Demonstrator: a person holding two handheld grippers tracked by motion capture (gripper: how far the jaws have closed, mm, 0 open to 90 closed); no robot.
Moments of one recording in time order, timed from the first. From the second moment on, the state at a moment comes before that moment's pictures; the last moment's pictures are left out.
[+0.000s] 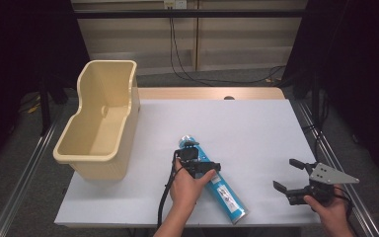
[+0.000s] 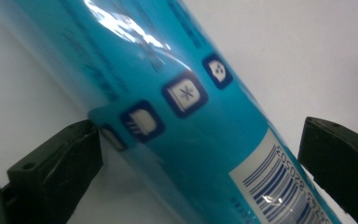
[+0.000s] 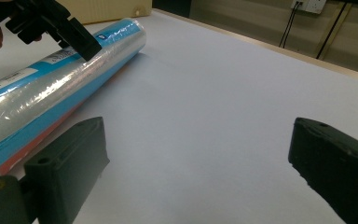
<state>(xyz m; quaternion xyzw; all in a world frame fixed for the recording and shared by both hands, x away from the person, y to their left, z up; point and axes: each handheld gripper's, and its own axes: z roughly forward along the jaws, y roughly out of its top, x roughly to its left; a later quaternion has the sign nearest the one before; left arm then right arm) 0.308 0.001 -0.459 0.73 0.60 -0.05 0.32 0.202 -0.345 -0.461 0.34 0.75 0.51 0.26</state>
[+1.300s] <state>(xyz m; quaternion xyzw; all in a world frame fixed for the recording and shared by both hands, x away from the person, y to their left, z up) 0.353 0.039 -0.430 0.82 0.56 0.02 0.13 0.198 -0.343 -0.461 0.32 0.77 0.49 0.27</state>
